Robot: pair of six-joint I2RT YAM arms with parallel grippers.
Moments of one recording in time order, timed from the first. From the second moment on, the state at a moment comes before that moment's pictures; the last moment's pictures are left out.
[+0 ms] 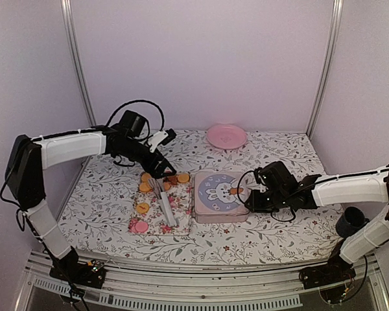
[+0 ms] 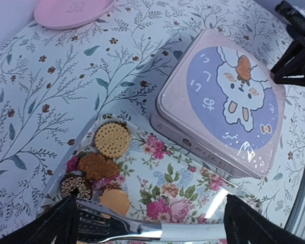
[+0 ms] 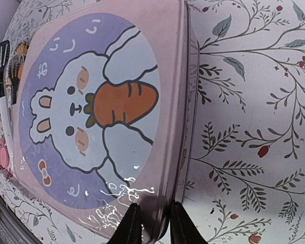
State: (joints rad) left arm -0.54 1.75 1.31 -0.45 0.40 0.29; right arm 0.79 1.44 0.71 -0.17 0.06 0.68
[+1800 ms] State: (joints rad) left arm 0.09 1.56 0.08 1.49 0.39 0.10; right arm 0.04 1.52 0.24 1.22 0.31 0.02
